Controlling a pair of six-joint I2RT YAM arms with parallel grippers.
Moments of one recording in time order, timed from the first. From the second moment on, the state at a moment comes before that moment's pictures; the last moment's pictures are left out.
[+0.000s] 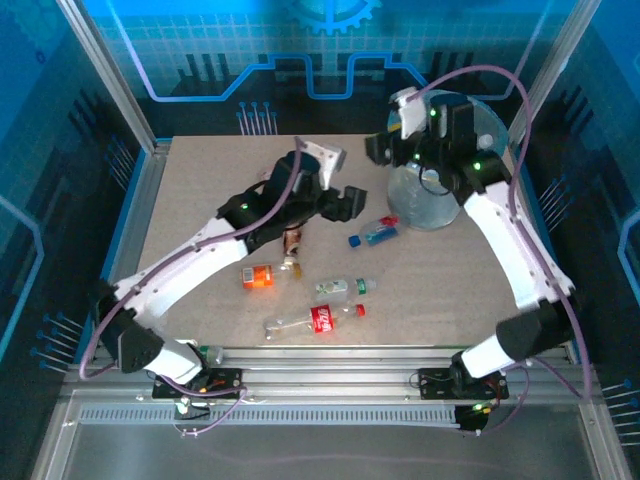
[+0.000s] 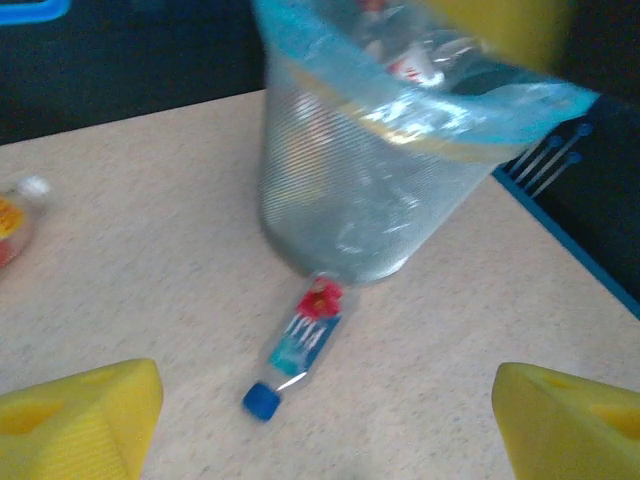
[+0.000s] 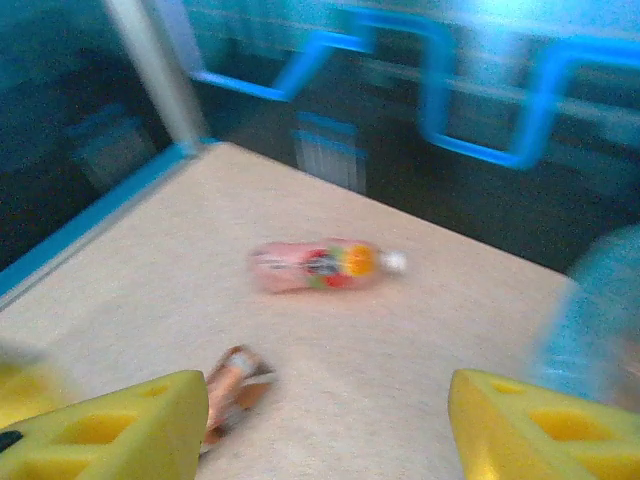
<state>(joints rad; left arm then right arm) -0.73 1.45 1.46 -0.49 -0.08 -0.33 0.37 1.46 1.67 -0.62 -0.30 -0.03</state>
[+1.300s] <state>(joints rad) -0.59 0.70 1.07 -1.20 -0.42 -0.57 1.15 1.83 1.30 -0.57 -0.18 -0.67</state>
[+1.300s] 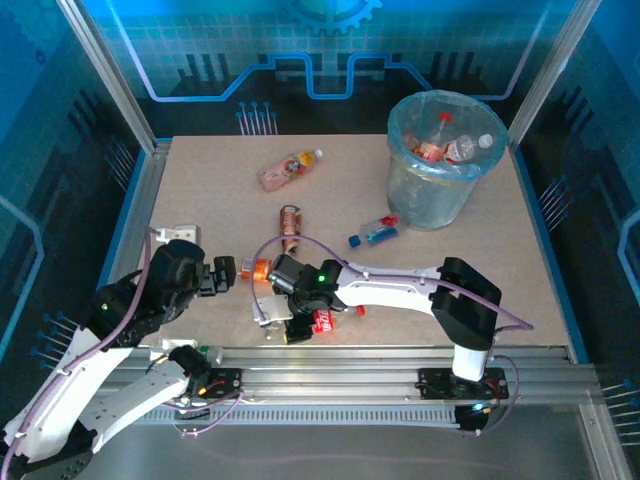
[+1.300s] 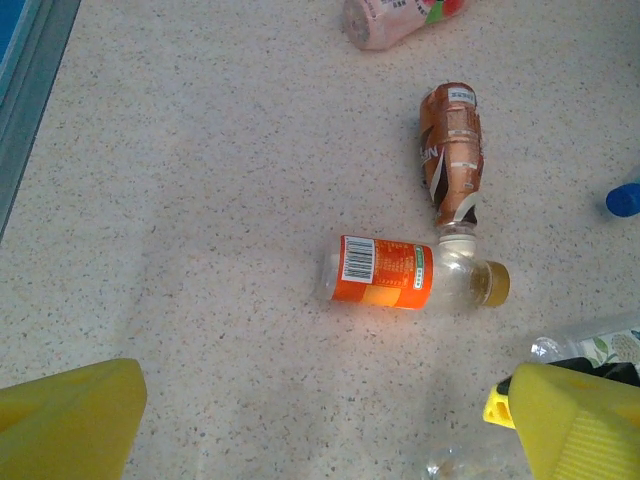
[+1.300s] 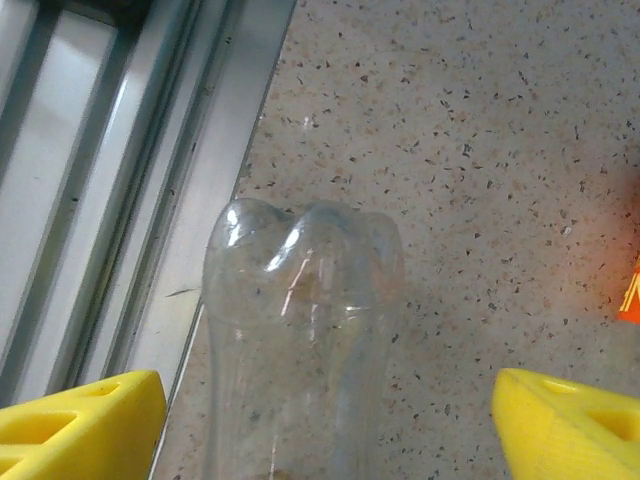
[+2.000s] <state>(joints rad) -0.36 0.94 1.06 -0.77 -0.28 -0.39 1.15 2.00 1.39 -0.53 -0.13 -0.66</state>
